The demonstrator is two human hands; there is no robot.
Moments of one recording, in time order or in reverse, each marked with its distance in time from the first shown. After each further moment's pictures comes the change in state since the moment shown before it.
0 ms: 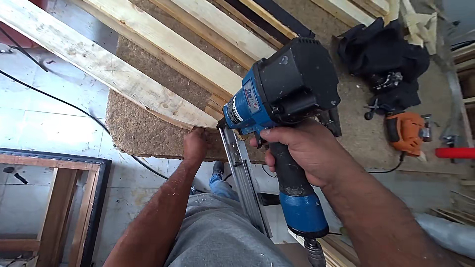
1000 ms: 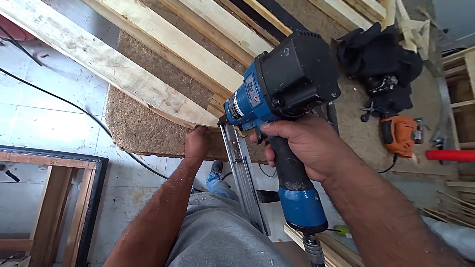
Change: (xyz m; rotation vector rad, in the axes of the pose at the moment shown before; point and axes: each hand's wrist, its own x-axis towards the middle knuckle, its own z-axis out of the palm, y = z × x) left_hand 0.001 0.001 -0.005 0.027 -0.021 0.014; right_hand 0.003 -0.011 0.014 -0.019 0.038 0.038
